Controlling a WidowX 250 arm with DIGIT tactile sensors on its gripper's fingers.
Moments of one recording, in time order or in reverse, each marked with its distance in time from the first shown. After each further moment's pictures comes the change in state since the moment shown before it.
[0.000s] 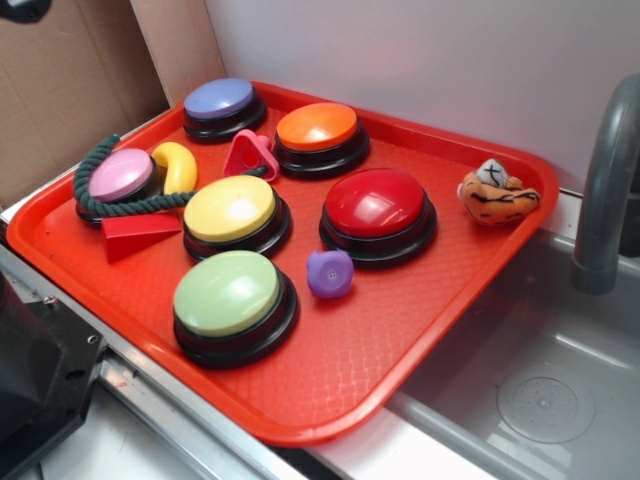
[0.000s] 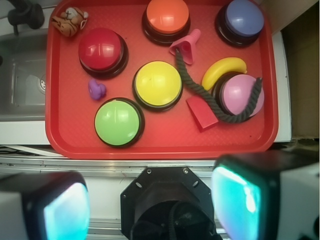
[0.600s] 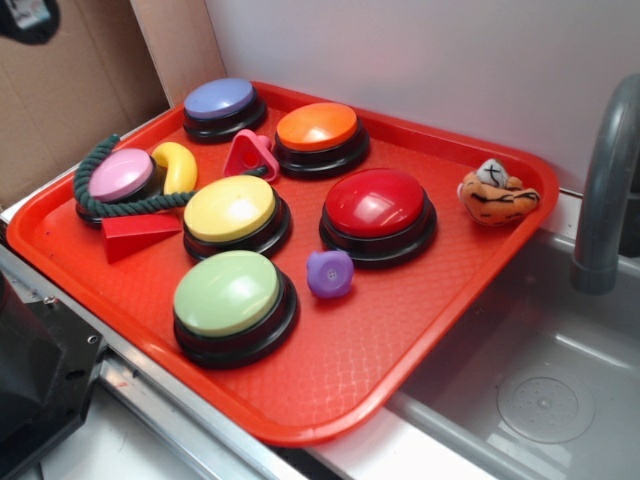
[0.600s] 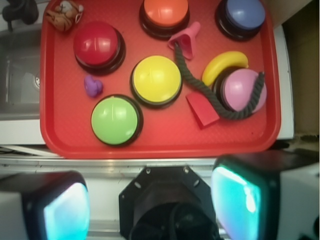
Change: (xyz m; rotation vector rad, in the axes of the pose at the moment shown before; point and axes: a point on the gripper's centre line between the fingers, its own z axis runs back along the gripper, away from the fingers) arm 0.003 -0.001 -0.014 0.003 -0.008 -0.003
